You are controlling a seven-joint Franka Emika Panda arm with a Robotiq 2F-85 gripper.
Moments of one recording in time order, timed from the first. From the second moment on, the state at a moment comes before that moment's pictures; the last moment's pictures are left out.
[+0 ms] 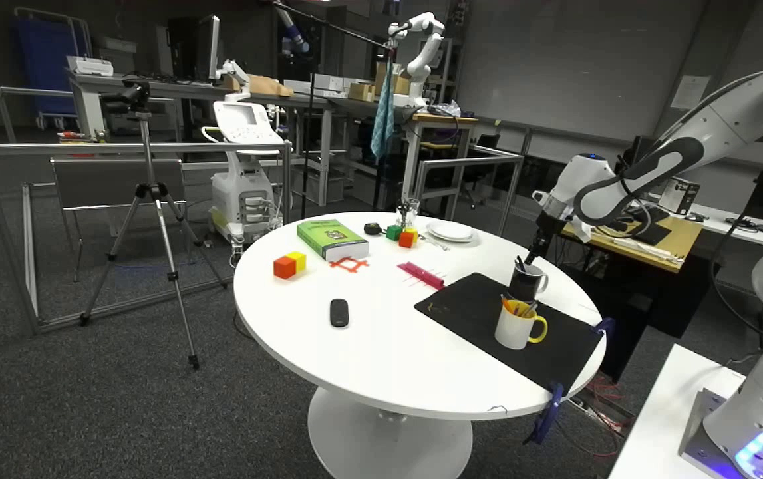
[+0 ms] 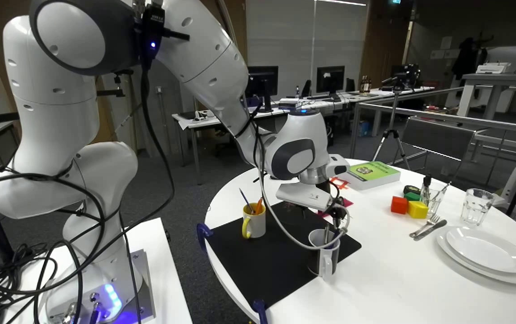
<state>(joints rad) 1.96 -0.40 -2.30 -2.27 -0.56 2.74 -0.32</state>
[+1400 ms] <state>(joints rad) 1.97 -0.68 -2.17 -2.04 -0.88 2.41 -0.13</state>
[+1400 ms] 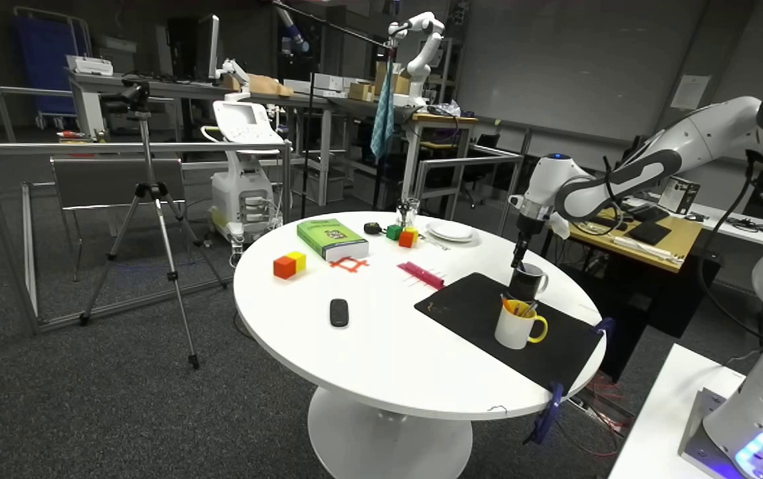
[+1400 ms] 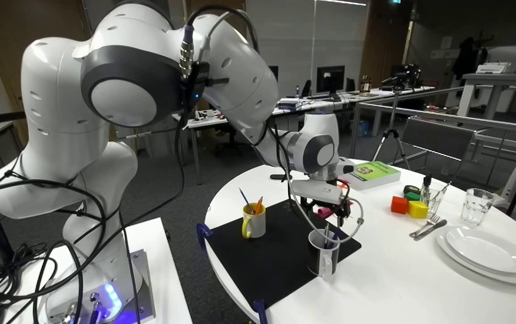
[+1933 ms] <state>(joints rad) 1.97 -0.73 -2.16 -2.00 -0.94 2.39 -0.11</state>
